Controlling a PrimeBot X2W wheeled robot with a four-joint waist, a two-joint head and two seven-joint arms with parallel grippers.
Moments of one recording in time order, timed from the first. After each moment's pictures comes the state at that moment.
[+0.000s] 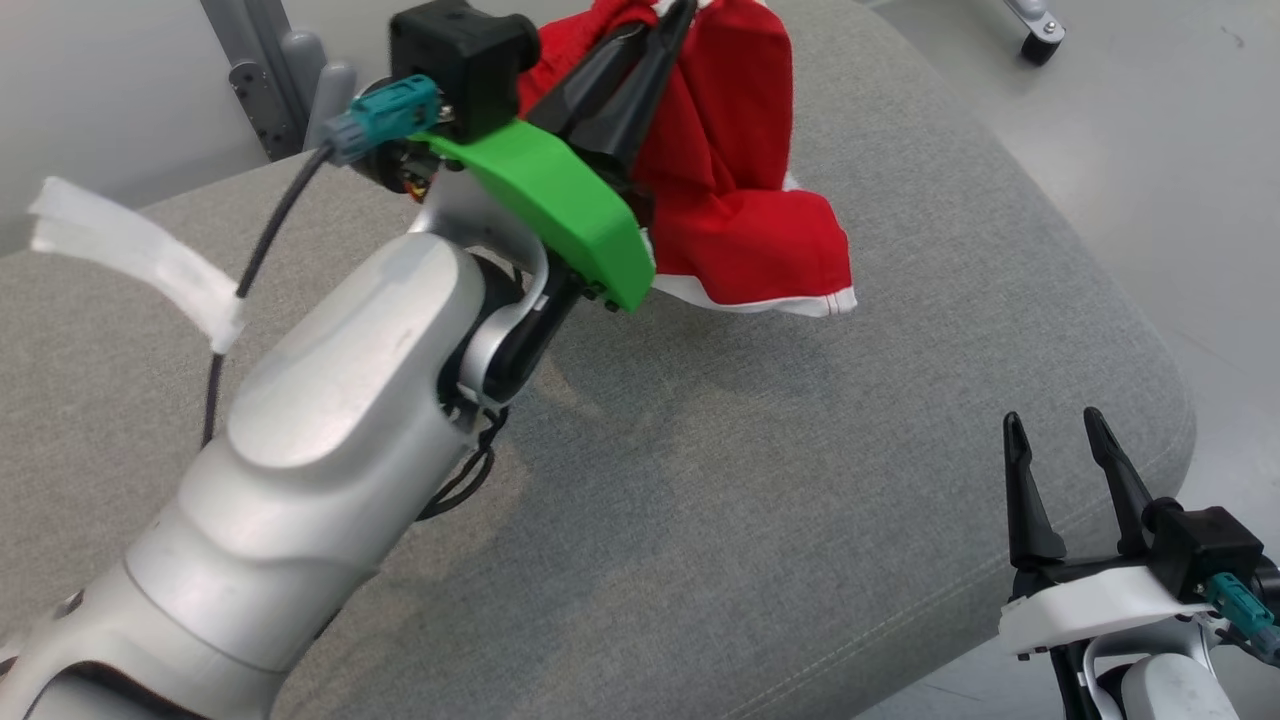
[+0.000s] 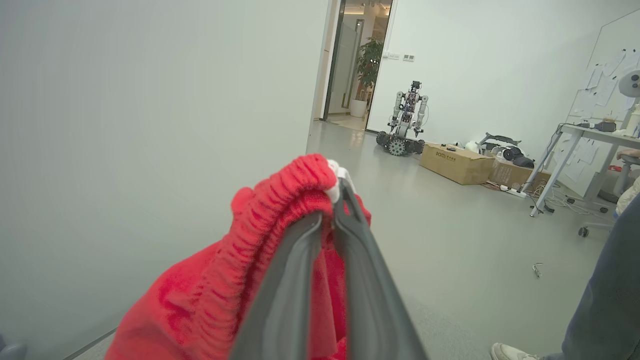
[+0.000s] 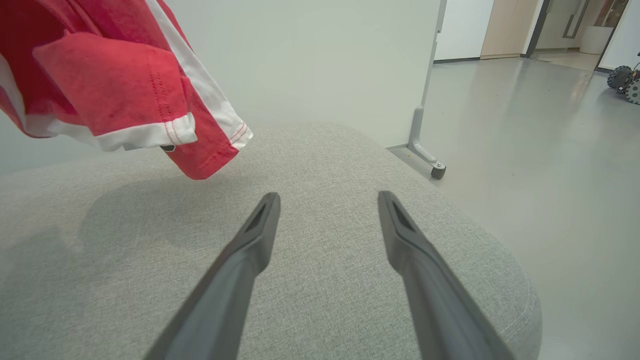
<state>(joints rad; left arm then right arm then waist) -0.99 0.19 -0.82 0.29 -0.87 0.07 -0.05 -0.03 -0.05 -0.07 0.11 0.11 0.13 -0.26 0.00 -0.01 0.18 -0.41</state>
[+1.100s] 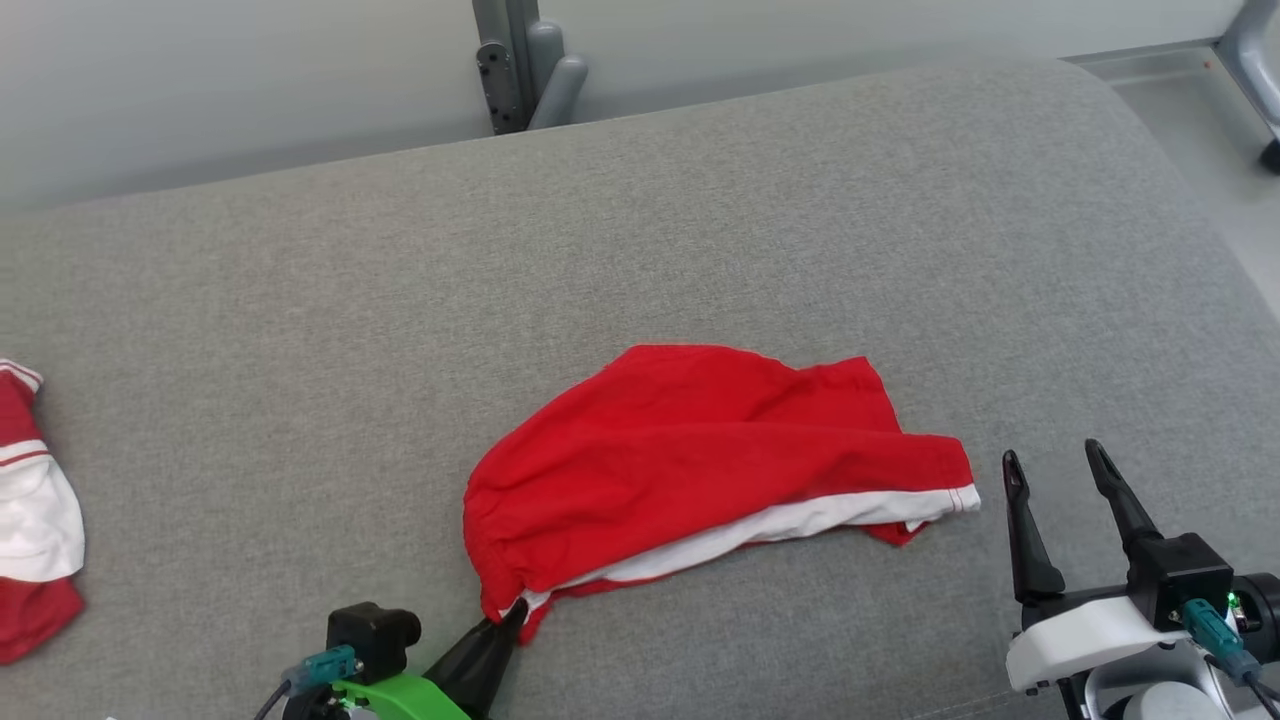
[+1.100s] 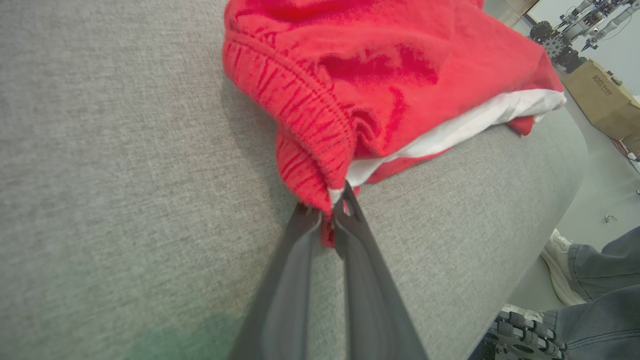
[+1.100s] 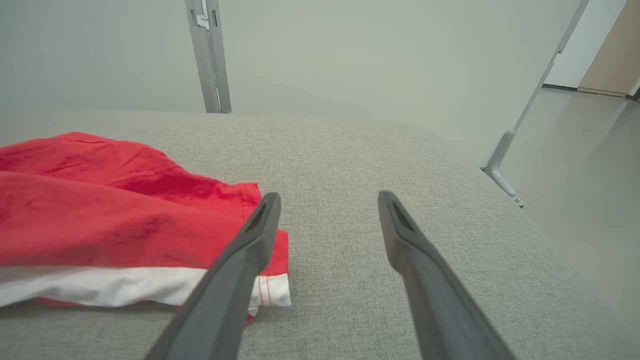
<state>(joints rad) -0.25 0.41 -0.90 0.43 -0.96 -0.08 -0.26 0.02 -0.05 -0.09 0.12 -0.03 0.13 -0.26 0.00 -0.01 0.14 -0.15</state>
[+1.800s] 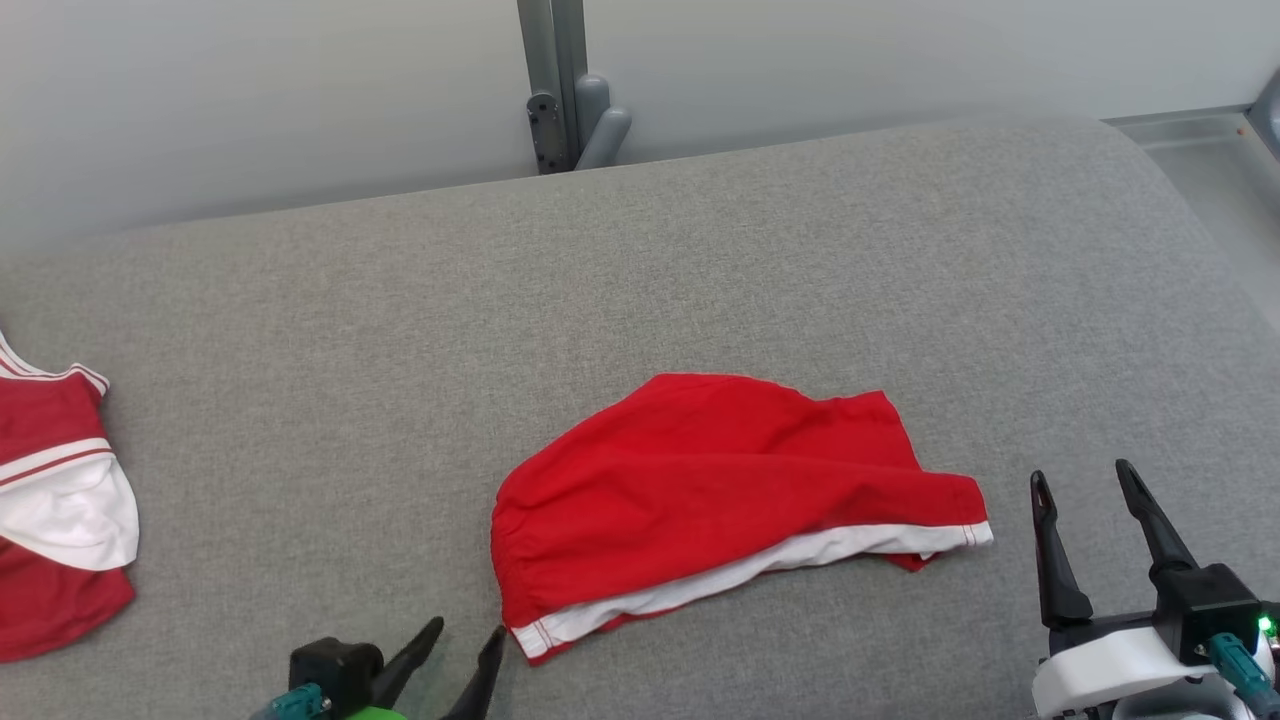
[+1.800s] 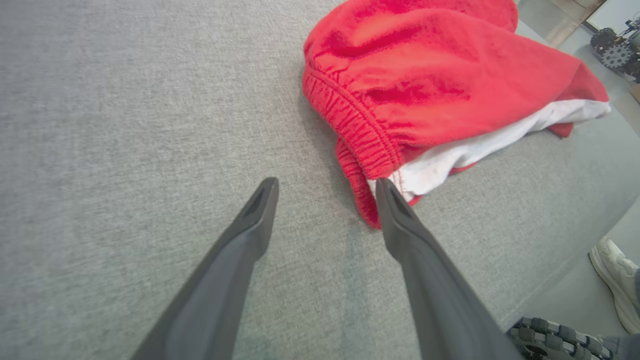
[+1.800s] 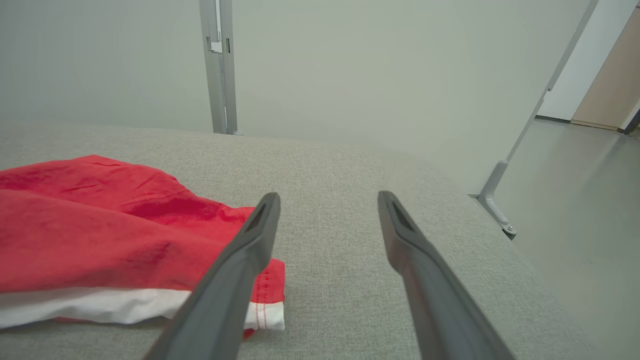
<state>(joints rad) -0.17 0.45 -0.87 0.38 -0.92 0.01 -0.26 0.08 -0.05 -0.12 0.05 -0.08 0.13 -0.26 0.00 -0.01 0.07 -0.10</state>
